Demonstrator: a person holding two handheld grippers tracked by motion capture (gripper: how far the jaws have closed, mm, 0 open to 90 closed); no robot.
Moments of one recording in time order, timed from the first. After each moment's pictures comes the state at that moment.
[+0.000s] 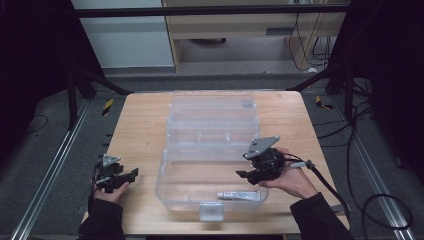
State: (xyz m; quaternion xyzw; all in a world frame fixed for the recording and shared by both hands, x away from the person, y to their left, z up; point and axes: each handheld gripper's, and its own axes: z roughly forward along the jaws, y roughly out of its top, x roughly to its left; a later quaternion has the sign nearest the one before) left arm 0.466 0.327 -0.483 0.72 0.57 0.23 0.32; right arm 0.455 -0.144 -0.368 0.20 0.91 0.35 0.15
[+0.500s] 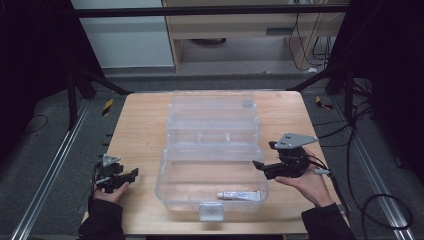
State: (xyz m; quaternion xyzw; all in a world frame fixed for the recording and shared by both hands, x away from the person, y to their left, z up) left arm 0.466 0.327 -0.483 0.72 0.57 0.23 0.32; right arm 0.451 -0.199 -0.369 0.32 0.82 0.43 0.20
